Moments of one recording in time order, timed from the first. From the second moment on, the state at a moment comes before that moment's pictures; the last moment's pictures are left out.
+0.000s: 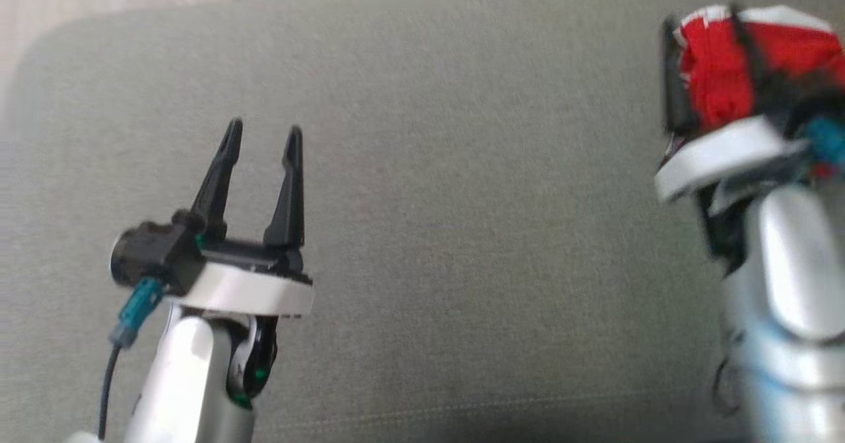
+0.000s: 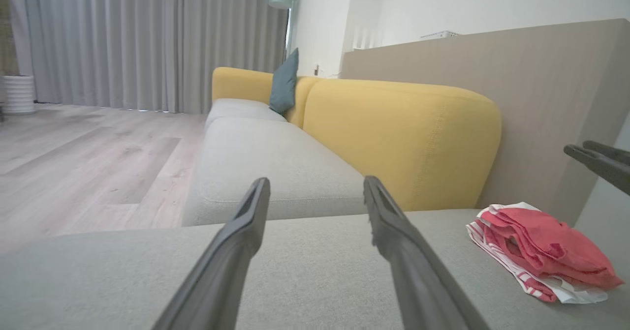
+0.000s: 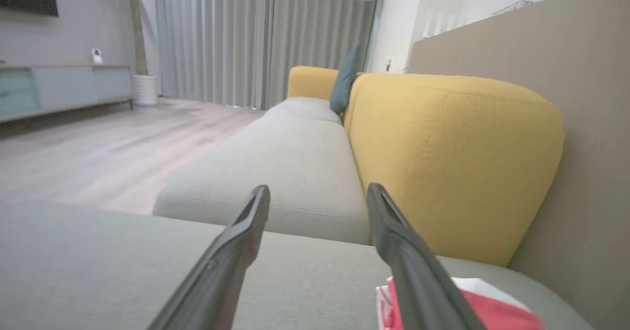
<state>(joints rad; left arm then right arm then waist) -0.21 0.04 -0.20 0.05 -0.20 -0.05 -0.26 -0.53 -0.12 0.03 0.30 0.00 0.12 -0.02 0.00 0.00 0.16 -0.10</state>
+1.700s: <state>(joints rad) 0.04 0.04 -0.14 -0.03 -0.29 0.00 -0.26 -0.06 -0.05 0.05 0.24 0.19 0.12 -0.25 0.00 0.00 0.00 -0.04</state>
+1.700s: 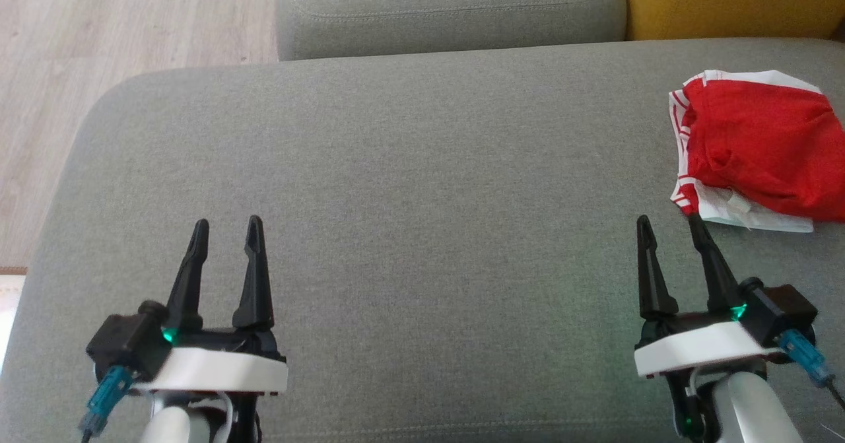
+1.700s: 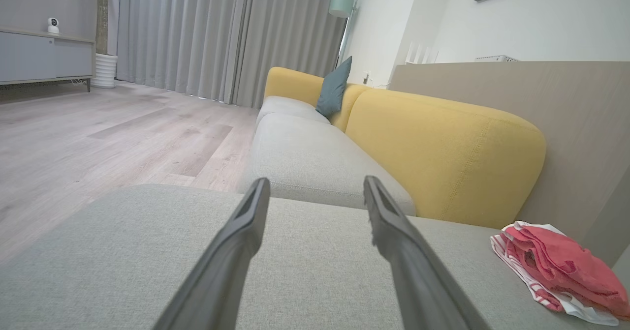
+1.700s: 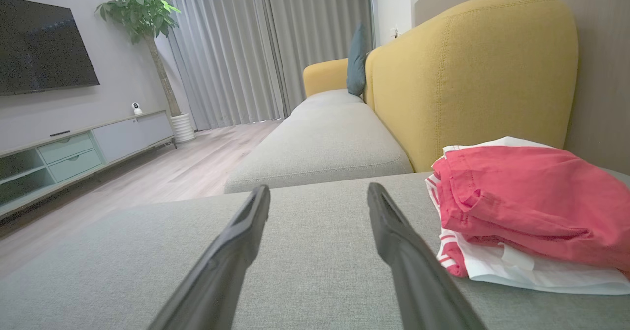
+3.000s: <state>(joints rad) 0.07 0.05 -0.13 0.09 -0.61 -0.02 -0.19 -0.01 -0.05 0.04 0.30 0.52 0.12 -0.18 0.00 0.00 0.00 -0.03</state>
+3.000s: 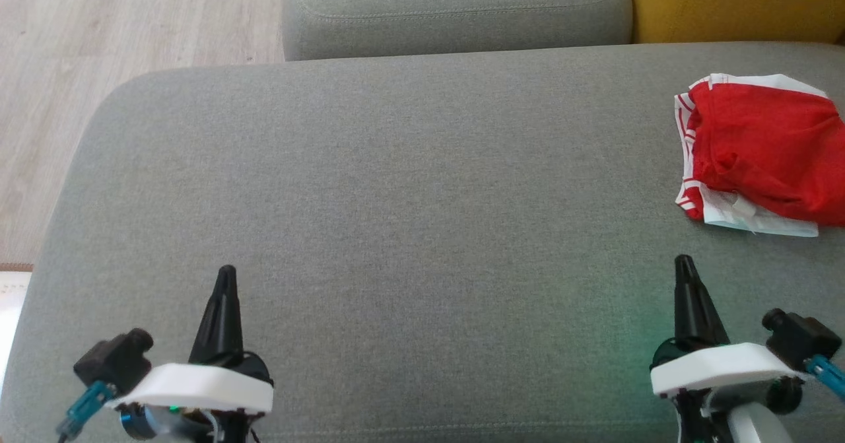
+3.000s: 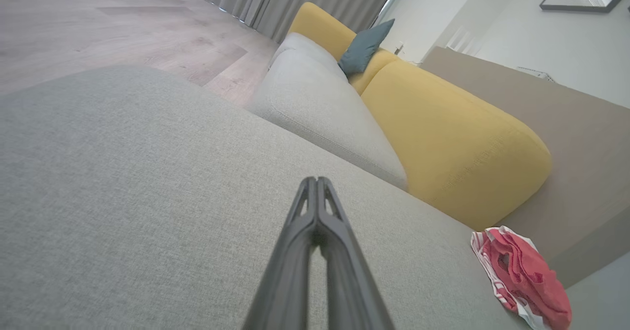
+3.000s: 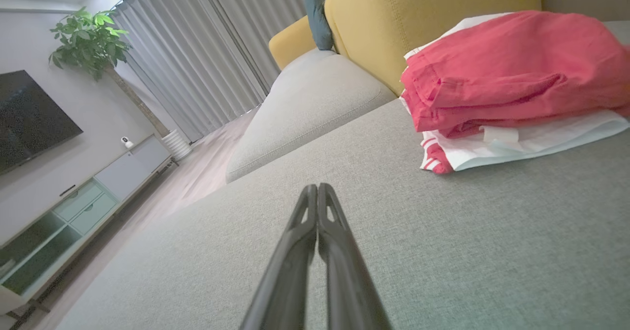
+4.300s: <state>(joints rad) 0.03 0.06 -0.08 0.16 -1.02 -0.06 -0.10 -0.02 -0.05 -0.01 0.30 0.95 0.12 -0.09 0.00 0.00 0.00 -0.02</state>
